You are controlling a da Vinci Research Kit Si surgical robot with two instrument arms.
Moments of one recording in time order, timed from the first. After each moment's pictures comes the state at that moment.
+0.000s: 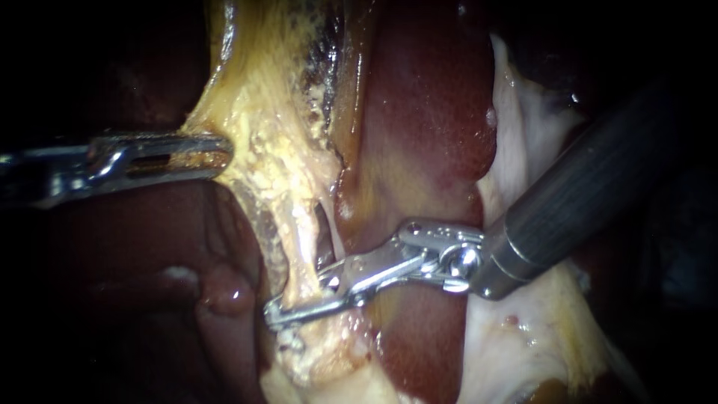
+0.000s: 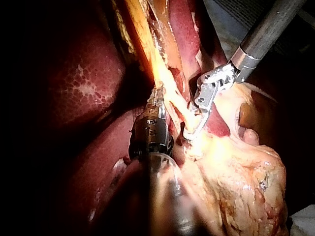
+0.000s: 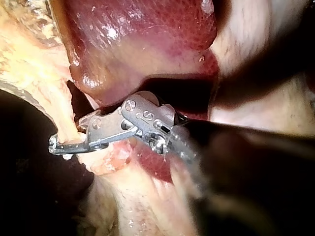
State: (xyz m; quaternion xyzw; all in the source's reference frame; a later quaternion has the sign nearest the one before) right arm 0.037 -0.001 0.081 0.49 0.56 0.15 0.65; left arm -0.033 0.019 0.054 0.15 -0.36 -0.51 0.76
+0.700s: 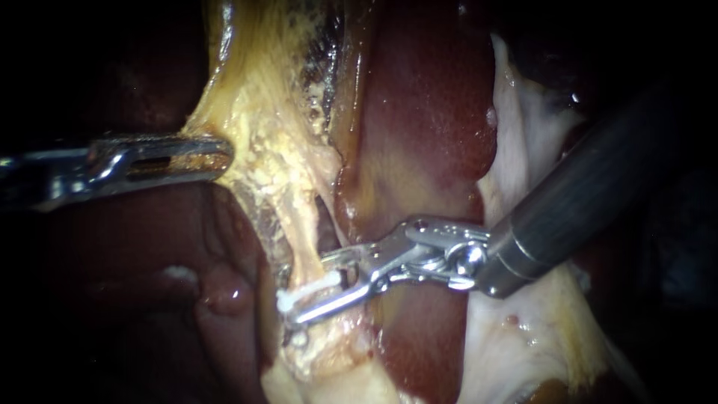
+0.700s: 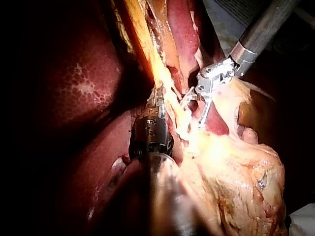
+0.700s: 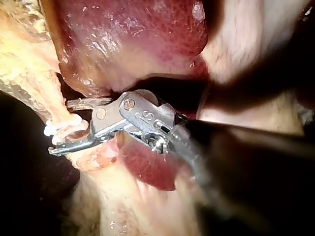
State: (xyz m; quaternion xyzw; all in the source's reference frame) right arm 0.034 0.001 0.080 0.40 0.59 0.16 0.68; left arm -0.033 0.019 0.053 0.15 -0.36 -0.51 0.76
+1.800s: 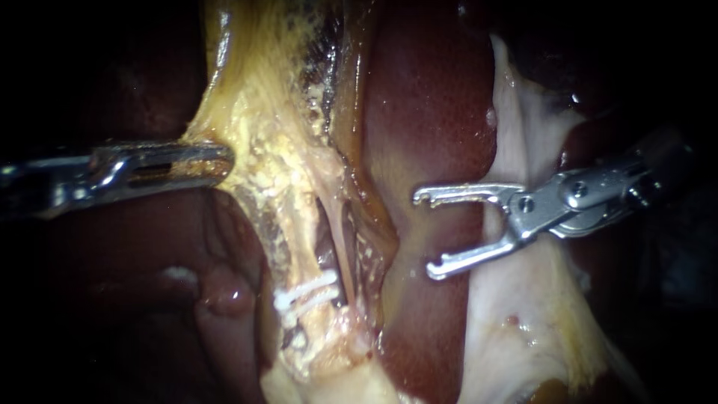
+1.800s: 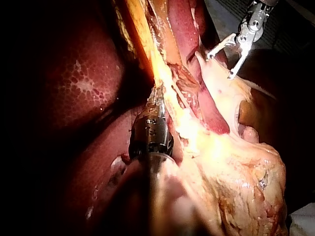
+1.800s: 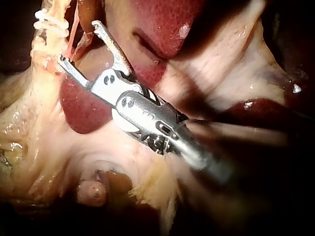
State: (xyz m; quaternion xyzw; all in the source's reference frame) right arm 0.018 0.006 0.070 0.20 0.64 0.05 0.74; left arm -0.033 0.018 0.054 0.15 -0.36 -0.51 0.76
